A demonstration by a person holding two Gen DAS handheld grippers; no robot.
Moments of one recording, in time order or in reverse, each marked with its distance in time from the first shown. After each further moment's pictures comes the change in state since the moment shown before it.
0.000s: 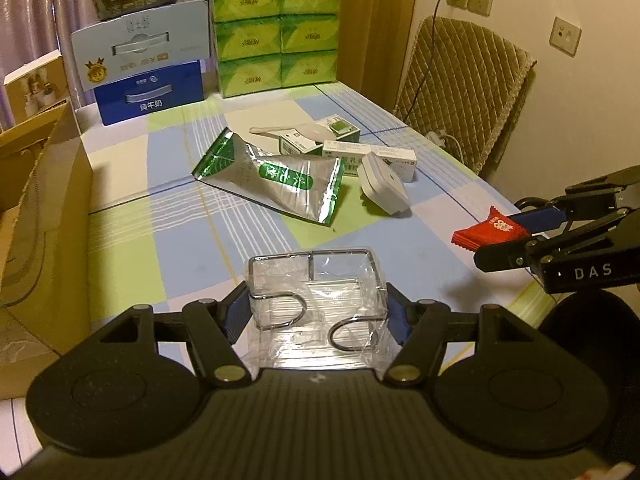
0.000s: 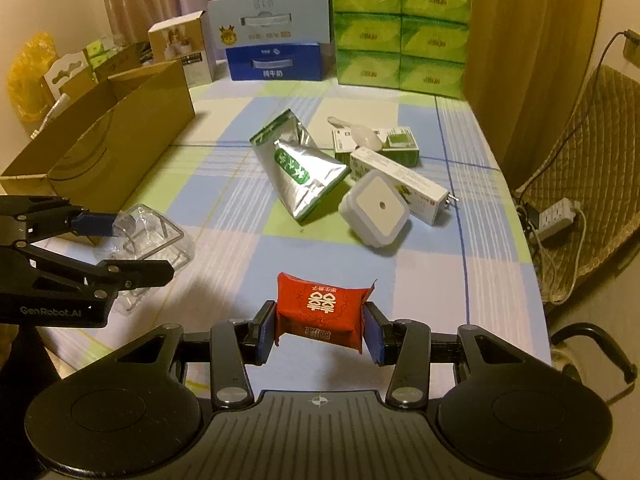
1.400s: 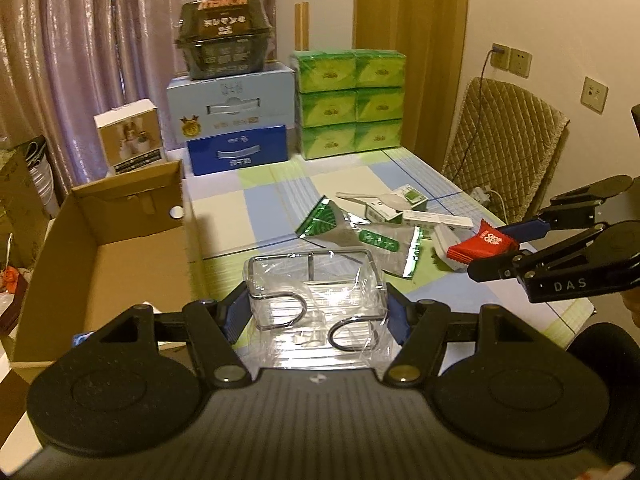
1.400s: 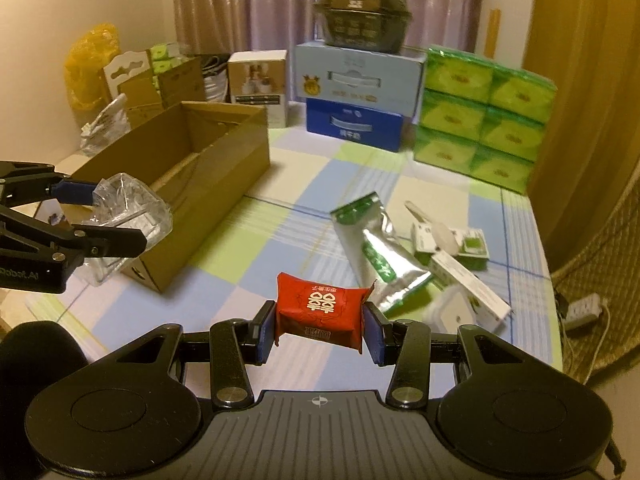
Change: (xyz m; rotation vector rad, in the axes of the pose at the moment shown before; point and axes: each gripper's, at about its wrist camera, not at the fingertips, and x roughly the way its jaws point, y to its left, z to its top) left arm -0.110 0.074 0.020 -0.039 -0.132 0.133; right arm -0.015 0.083 0.064 -0.186 -0.100 0.083
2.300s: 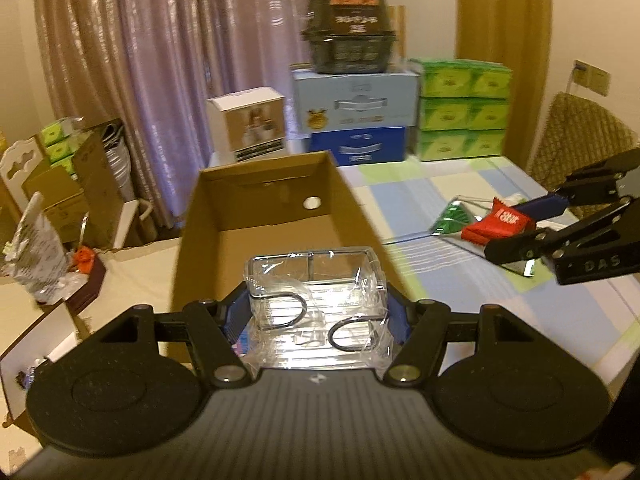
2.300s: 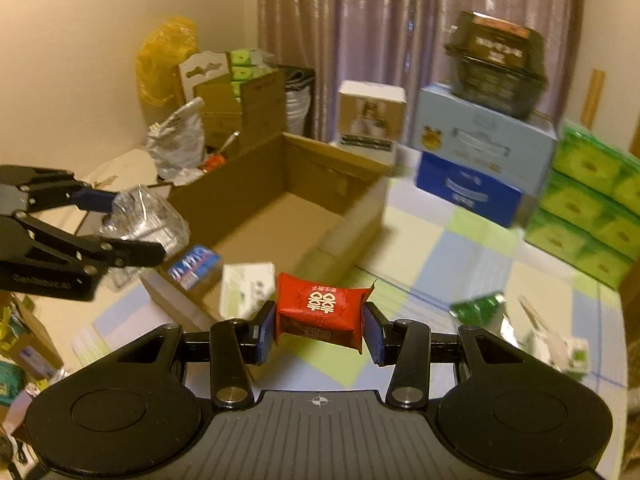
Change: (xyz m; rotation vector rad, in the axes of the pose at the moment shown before) left arm -0.030 0.142 -0.011 -0.069 0.007 0.195; right arm 0.066 0.113 0.088 -0.153 -0.051 0.171
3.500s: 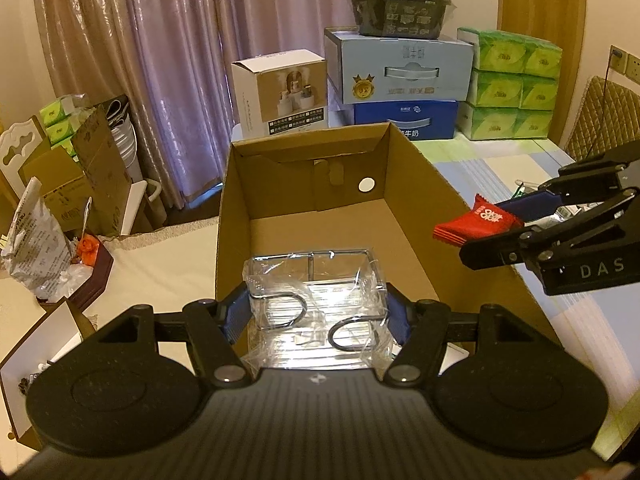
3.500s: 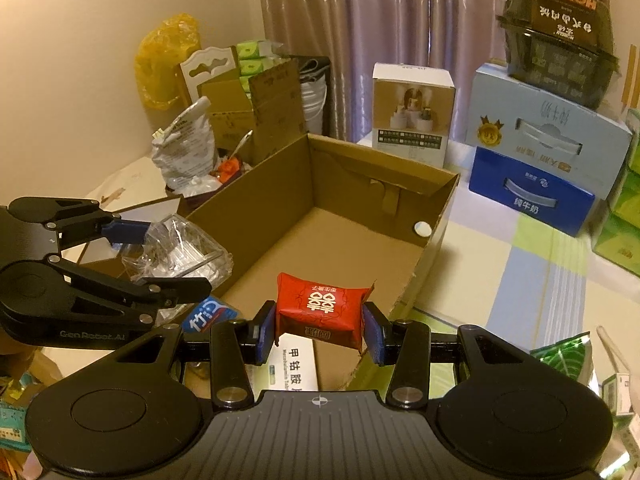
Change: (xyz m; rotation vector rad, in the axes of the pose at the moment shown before) left arm 0.092 0.066 0.010 -0.003 0.076 0.016; right arm 0.113 0.012 0.052 0.067 0.035 0.071
